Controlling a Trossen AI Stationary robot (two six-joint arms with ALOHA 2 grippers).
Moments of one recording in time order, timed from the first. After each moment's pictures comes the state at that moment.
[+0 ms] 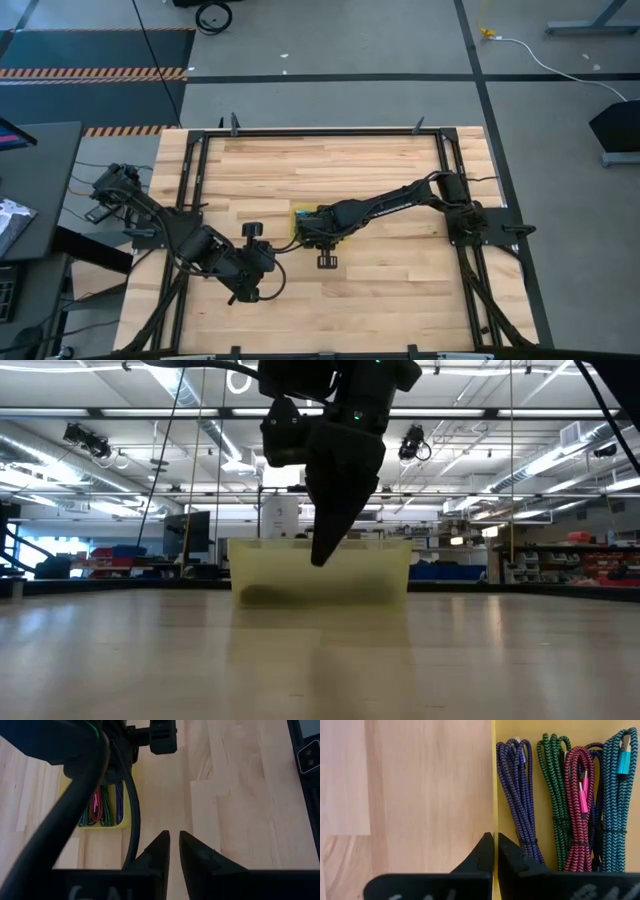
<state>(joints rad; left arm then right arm) -0.61 1.46 1.34 -0.96 -0.44 -0.44 0.14 2.14 1.68 -0.81 0.05 0.15</state>
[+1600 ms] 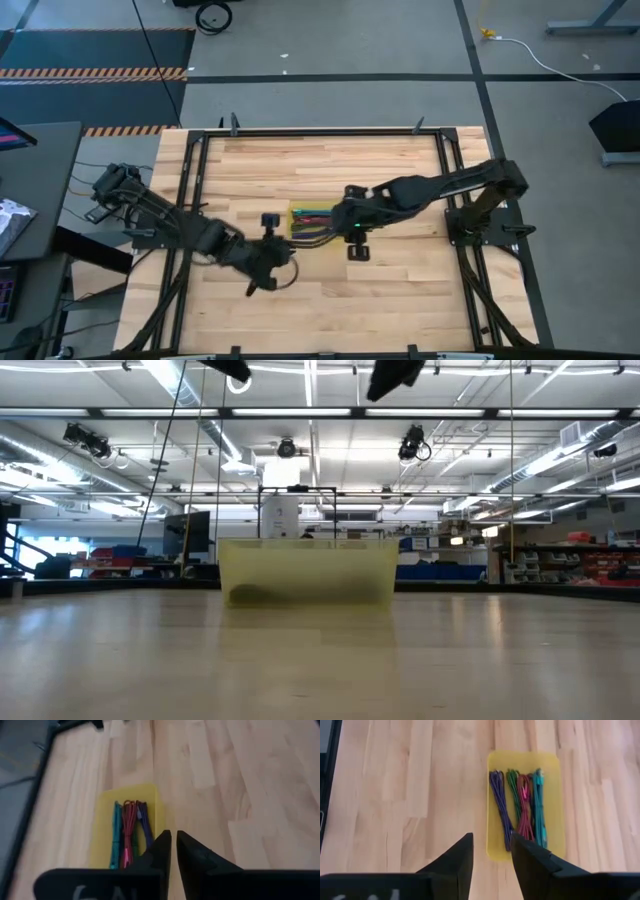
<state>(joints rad) -0.51 1.46 1.21 -0.63 -0.57 -0.14 0.23 1.69 1.65 -0.98 0.15 0.19</state>
